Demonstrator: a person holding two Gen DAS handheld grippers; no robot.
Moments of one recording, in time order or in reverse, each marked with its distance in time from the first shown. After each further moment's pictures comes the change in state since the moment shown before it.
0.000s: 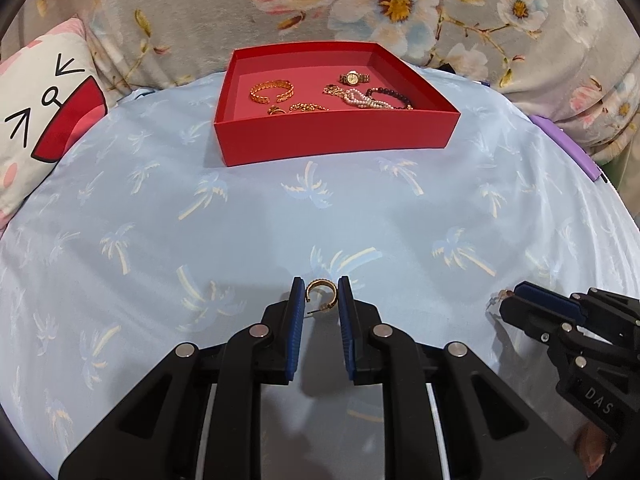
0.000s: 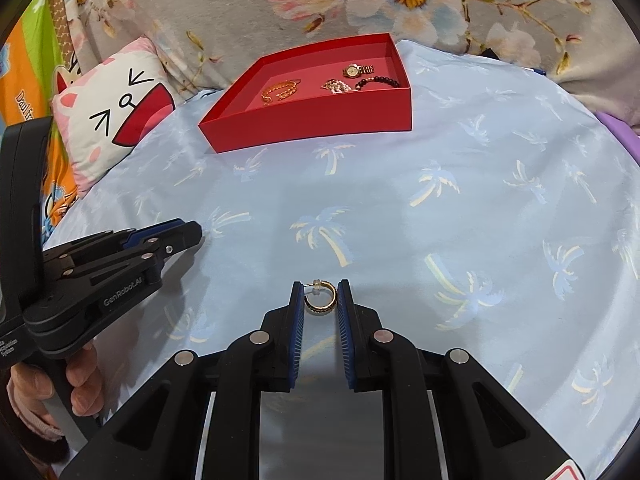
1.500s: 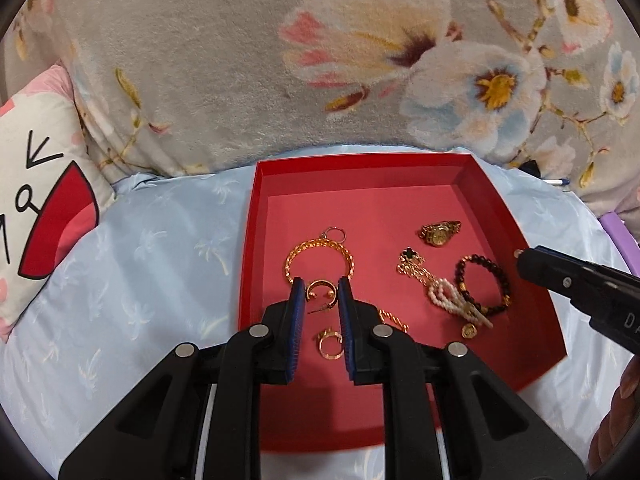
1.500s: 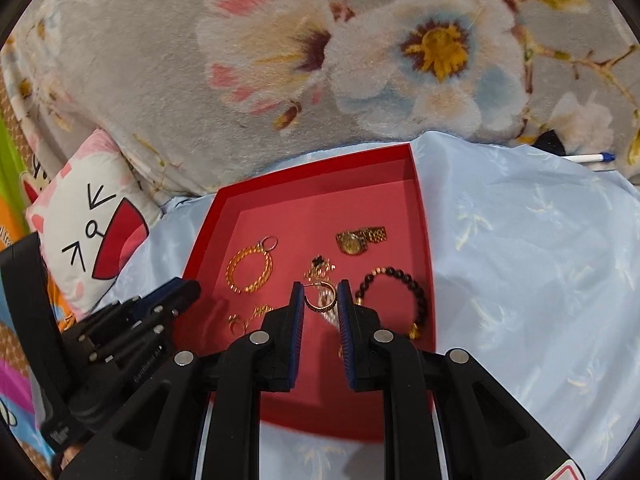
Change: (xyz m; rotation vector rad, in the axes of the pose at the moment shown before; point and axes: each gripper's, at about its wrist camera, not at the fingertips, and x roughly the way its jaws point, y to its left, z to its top) left arm 0.094 0.045 0.198 -0.078 -0.078 0.109; right arm 0.097 -0.041 0.241 0.093 -0.057 0.091
